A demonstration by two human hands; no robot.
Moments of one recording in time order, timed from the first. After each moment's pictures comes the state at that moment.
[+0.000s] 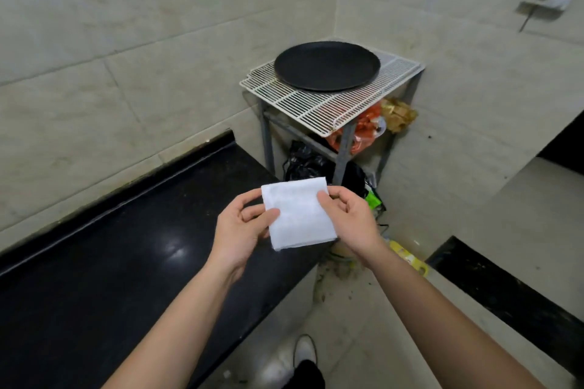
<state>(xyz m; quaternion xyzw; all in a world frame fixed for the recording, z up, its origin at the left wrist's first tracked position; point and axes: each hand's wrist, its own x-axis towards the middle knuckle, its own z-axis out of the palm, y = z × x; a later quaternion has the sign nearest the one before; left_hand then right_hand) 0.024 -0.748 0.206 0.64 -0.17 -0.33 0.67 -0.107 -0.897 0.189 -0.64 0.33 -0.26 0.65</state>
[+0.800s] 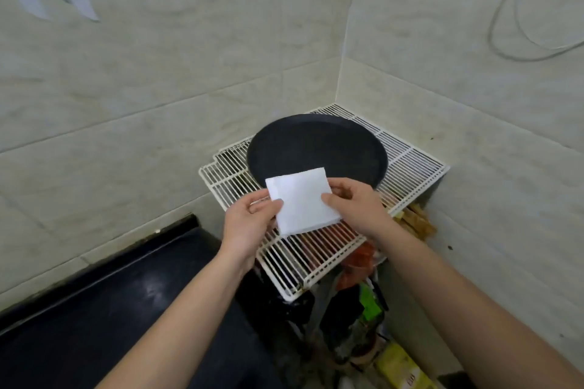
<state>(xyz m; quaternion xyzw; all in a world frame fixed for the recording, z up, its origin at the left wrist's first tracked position) 0.189 -1.088 0.238 0.65 -0.10 -0.30 0.69 0.064 -1.251 0.255 -0.76 0.31 -0.17 0.55</state>
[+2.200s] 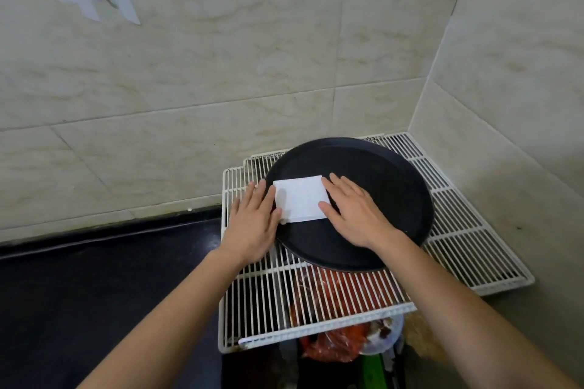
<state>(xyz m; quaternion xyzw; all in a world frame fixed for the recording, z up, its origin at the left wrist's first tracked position) 0.230 -1.179 0.212 0.96 -0.24 -0.04 0.14 0.182 -1.414 0.215 -0.98 0.00 0.00 0.17</state>
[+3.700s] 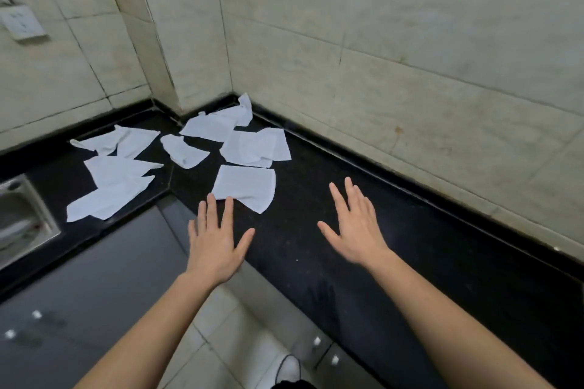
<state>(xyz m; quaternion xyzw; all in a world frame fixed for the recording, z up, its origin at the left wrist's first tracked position) -0.078 -0.385 0.158 0.94 0.32 0.07 0.13 0.108 -0.604 0.168 -0.92 -0.37 0.00 0.12</state>
